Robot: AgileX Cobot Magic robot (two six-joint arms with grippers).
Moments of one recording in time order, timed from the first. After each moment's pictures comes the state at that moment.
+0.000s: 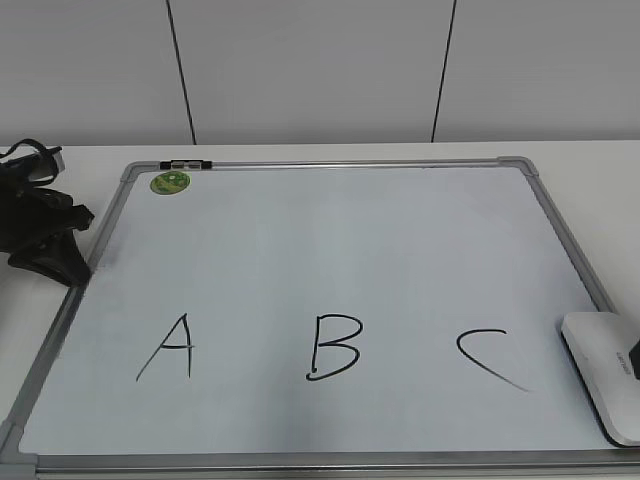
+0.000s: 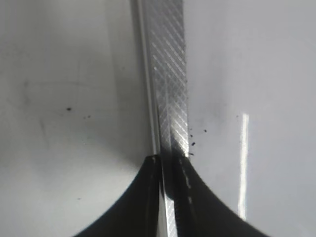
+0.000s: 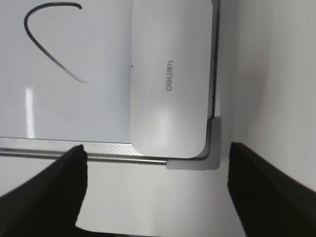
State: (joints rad) left arm 0.08 2.14 -1.42 -0.44 0.92 0.39; right arm -0.01 1.17 -0.67 0.13 0.84 -0.12
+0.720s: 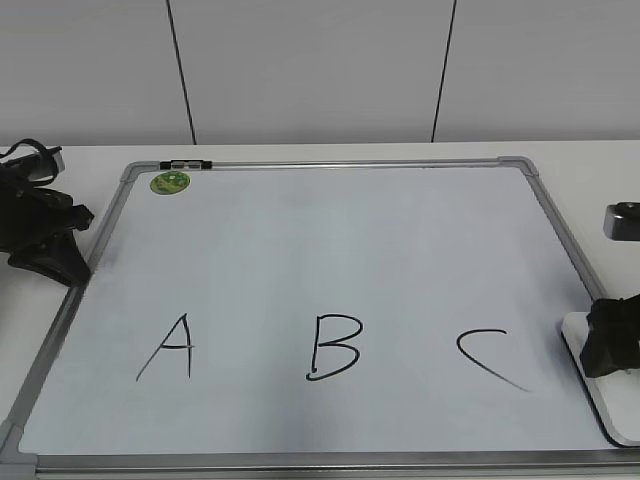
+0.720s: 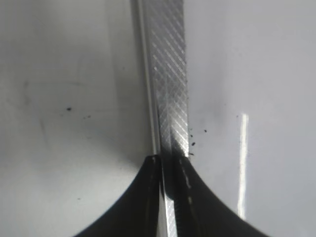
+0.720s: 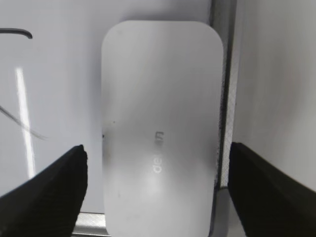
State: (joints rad) left arm 0.08 2.14 -1.42 -0.44 0.92 0.39; right arm -0.01 1.53 -0.74 0.13 0.65 -0.14
